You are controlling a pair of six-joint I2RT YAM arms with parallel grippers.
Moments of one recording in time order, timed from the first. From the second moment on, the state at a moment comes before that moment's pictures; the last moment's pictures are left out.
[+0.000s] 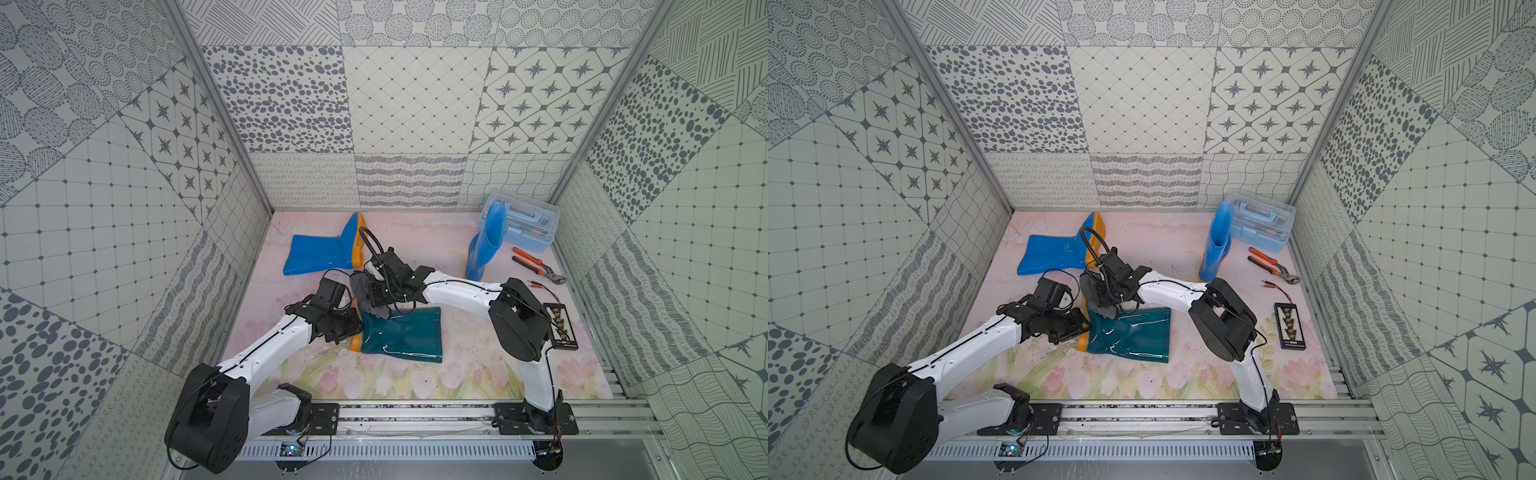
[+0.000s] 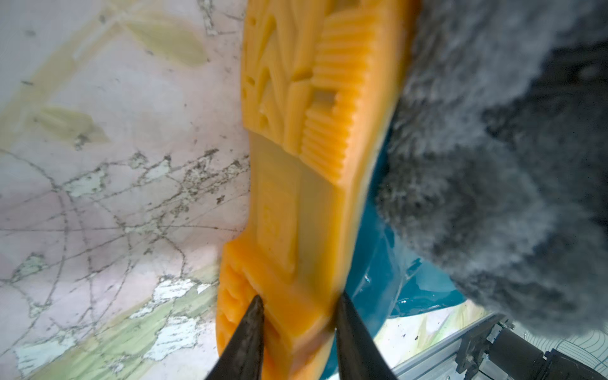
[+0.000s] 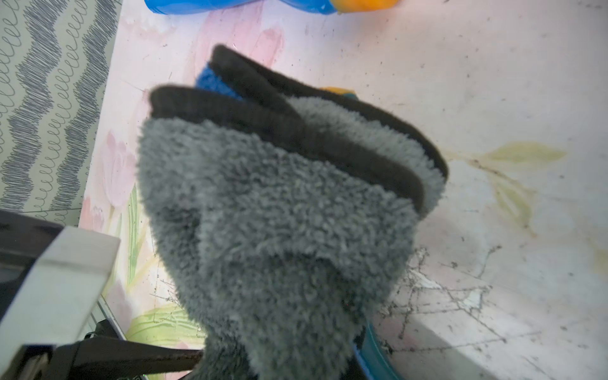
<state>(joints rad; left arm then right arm) -0.39 1.20 0.60 -0.56 0.33 -0.65 0.90 2.08 1.58 -0.40 -0.17 0.59</state>
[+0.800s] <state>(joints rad) -0.40 1.24 0.59 -0.47 0.38 -0.74 0.83 2.35 2.01 -0.41 -0.14 0.60</state>
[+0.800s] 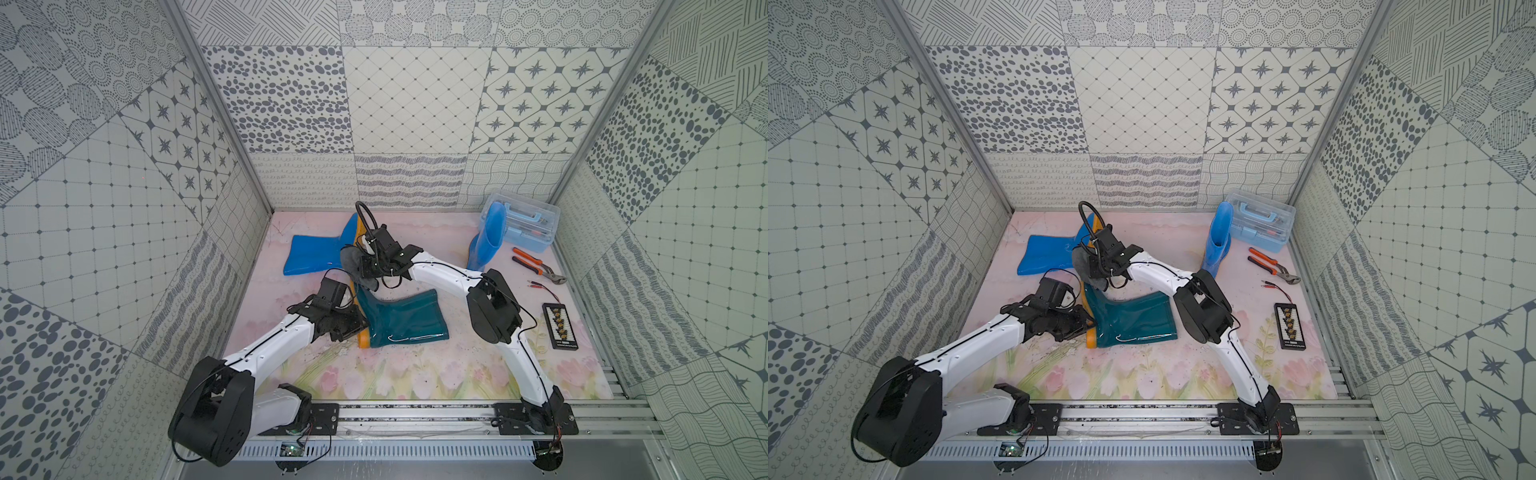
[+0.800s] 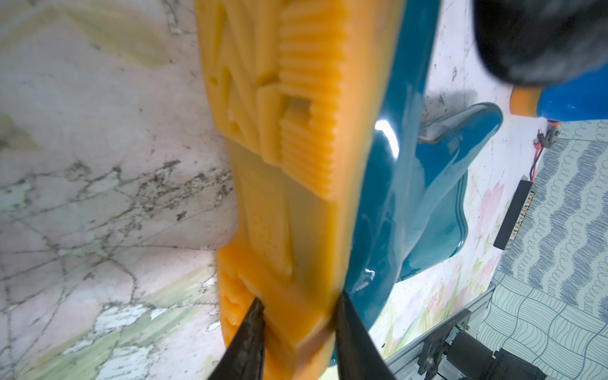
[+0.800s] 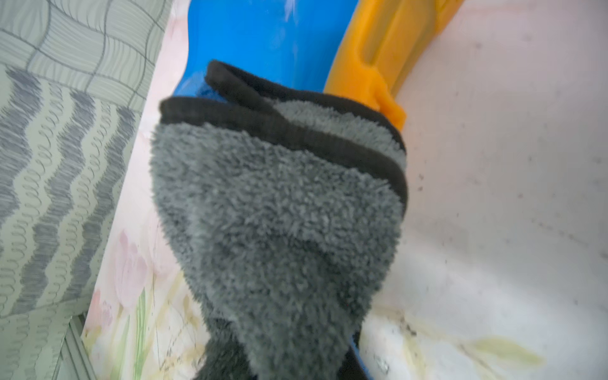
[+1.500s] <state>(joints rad) -0.40 1.24 0.60 -0.48 0.38 -0.72 0.82 2.14 1.58 -0.21 -0.08 0.64</state>
